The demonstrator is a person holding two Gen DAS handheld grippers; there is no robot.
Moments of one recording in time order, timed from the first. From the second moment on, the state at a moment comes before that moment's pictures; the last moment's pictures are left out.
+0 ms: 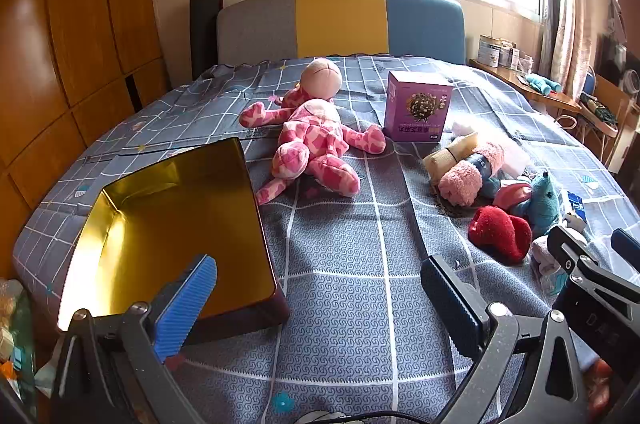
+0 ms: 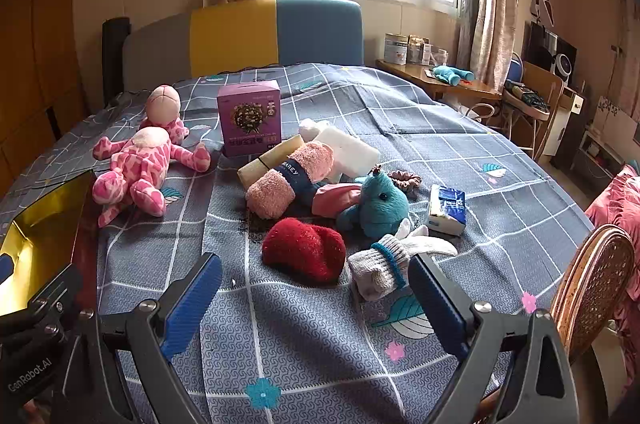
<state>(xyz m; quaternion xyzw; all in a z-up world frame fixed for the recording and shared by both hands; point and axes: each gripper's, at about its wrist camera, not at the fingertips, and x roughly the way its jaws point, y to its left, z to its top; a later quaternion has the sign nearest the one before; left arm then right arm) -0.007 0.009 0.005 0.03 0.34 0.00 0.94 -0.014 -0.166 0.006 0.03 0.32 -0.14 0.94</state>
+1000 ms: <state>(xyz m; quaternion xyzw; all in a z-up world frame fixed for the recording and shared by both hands) -0.010 0.014 0.006 0.03 0.33 0.00 0.94 -0.014 -0.163 0.006 0.02 0.32 -0.14 0.94</state>
